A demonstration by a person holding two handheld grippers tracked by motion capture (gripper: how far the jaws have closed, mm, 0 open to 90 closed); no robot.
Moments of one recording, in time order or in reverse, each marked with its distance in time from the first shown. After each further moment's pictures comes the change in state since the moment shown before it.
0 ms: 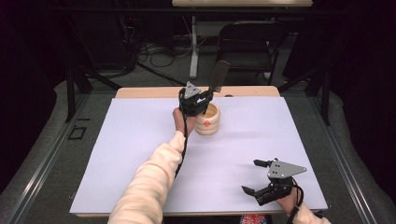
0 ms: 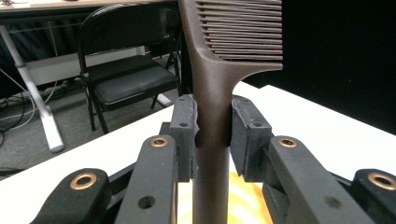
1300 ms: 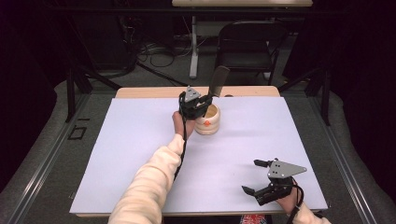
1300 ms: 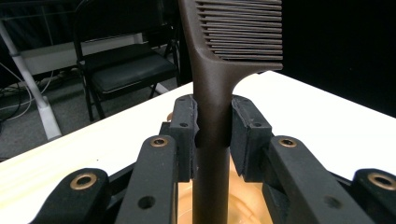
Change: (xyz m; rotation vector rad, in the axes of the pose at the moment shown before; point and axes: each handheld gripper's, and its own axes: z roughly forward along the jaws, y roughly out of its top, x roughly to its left) left arm 0.002 -0.014 0.002 0.042 -0.006 0.002; right arm 0.000 0.000 0.000 0.002 -0.003 0.002
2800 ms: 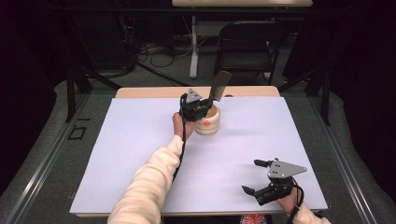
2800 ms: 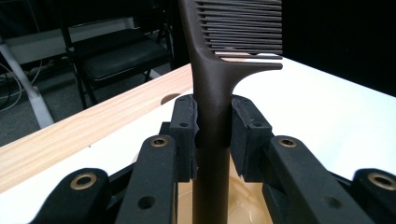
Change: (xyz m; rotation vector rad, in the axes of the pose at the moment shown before) left arm 0.001 -0.007 0.004 0.065 -0.032 0.021; right arm 0.000 0.000 0.000 0.001 -0.002 0.000
